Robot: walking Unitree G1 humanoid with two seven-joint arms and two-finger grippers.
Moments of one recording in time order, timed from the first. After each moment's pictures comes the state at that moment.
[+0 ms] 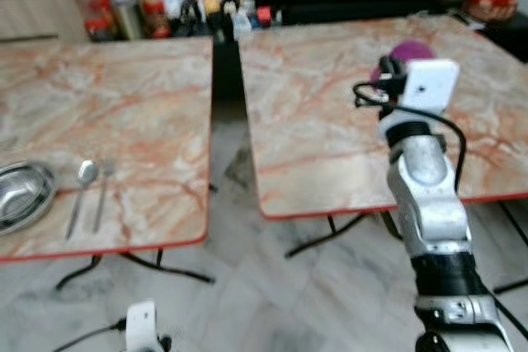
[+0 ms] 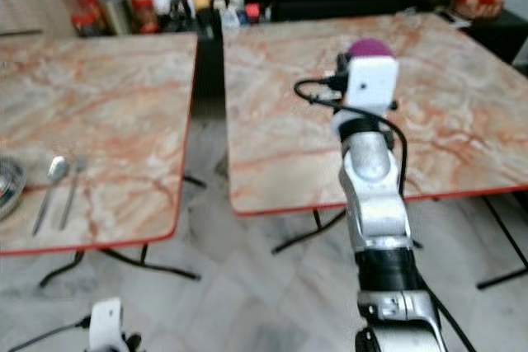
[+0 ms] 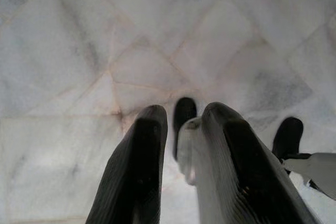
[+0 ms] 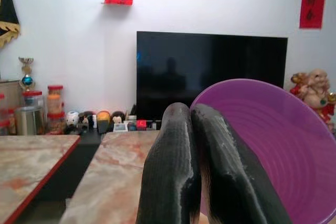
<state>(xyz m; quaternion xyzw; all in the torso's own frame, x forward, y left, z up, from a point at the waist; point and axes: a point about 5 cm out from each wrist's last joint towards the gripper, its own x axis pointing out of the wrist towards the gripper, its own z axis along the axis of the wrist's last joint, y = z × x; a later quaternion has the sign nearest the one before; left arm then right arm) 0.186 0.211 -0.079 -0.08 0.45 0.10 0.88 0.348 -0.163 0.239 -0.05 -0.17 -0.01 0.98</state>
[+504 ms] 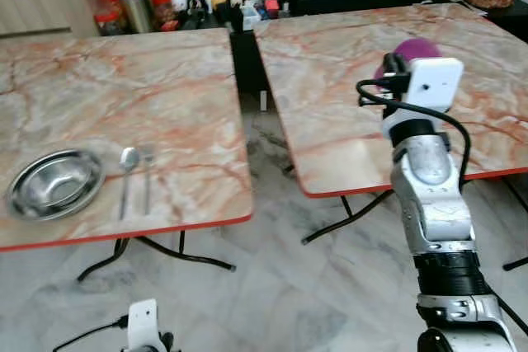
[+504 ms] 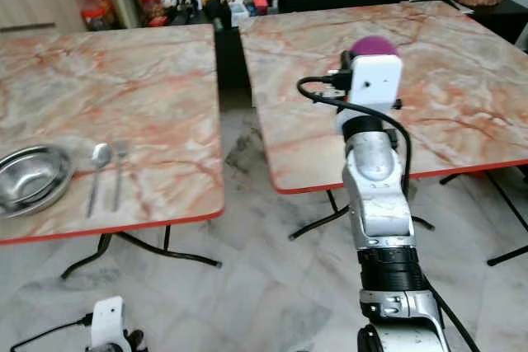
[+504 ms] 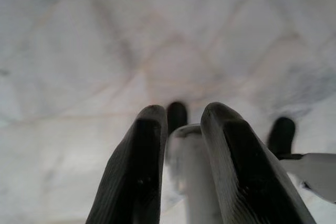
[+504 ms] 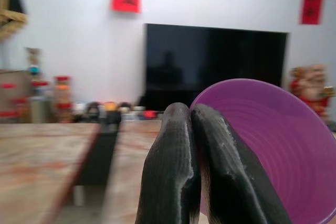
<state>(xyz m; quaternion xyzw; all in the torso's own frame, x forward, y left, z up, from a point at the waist) 0.190 0.213 -0.077 -0.07 0.44 0.10 0.89 0.349 -0.158 0.240 -0.05 -0.17 -0.01 0.98</state>
